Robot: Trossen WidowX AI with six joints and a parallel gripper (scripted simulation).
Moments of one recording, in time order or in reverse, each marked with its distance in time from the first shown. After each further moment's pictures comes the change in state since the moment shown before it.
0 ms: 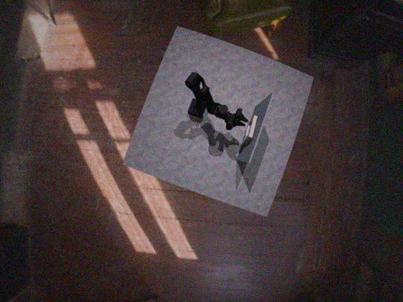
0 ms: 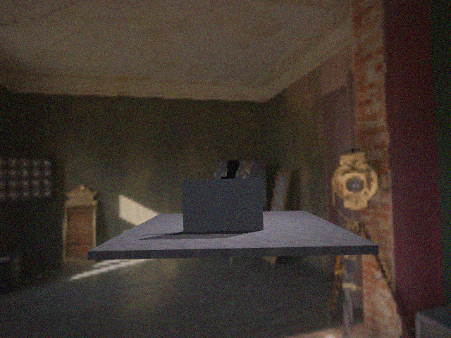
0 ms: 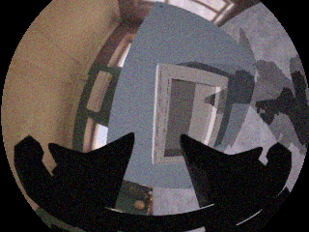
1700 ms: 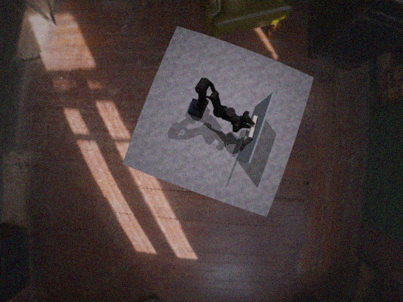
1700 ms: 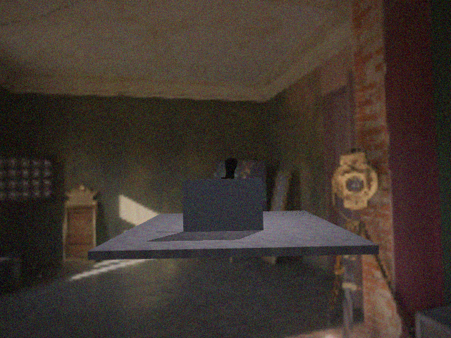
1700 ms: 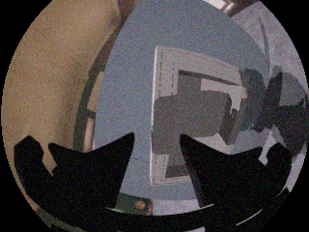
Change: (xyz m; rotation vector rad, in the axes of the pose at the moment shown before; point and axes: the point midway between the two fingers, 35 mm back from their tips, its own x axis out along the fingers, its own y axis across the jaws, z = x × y) arm 0.047 -0.003 -0.002 0.006 -0.002 0.007
